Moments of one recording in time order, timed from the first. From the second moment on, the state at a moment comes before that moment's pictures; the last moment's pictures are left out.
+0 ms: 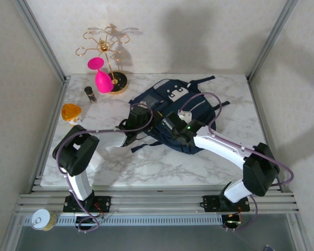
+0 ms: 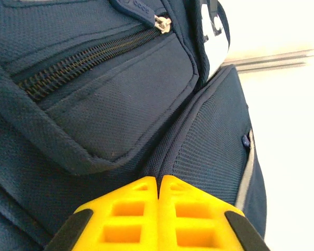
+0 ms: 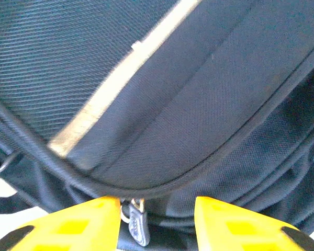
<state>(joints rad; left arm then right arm) -0.61 1.79 0.93 0.46 0.10 -1.25 0.84 1.49 1.12 -0.77 0.44 0.80</state>
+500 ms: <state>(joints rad) -0.62 1.79 0.94 0.44 0.10 -1.24 0.75 1.43 1.01 -0.66 0.17 0.63</state>
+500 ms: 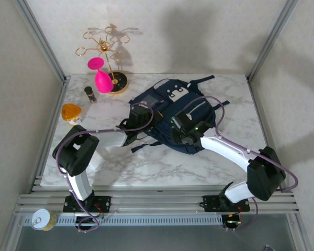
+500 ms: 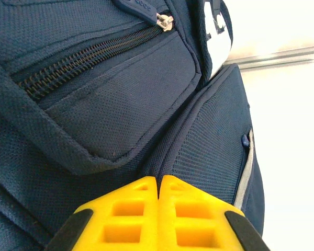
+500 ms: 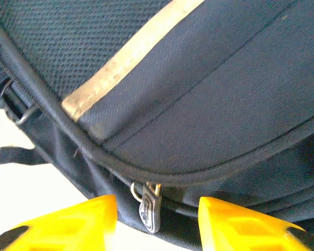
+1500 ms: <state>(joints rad) -0.57 1.78 1.02 0.25 0.15 -1.04 0.55 1.26 0.87 -0.51 -0.03 0.37</state>
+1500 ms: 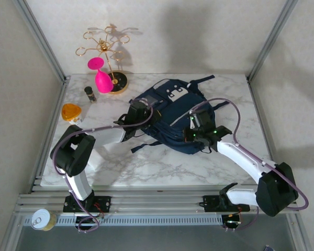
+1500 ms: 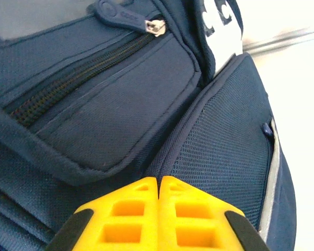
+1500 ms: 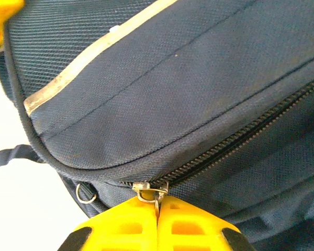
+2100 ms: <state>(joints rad) -0.74 1.40 0.68 0.35 0.04 -1.35 0.74 1.38 0.87 -0.34 -0.16 0.39</state>
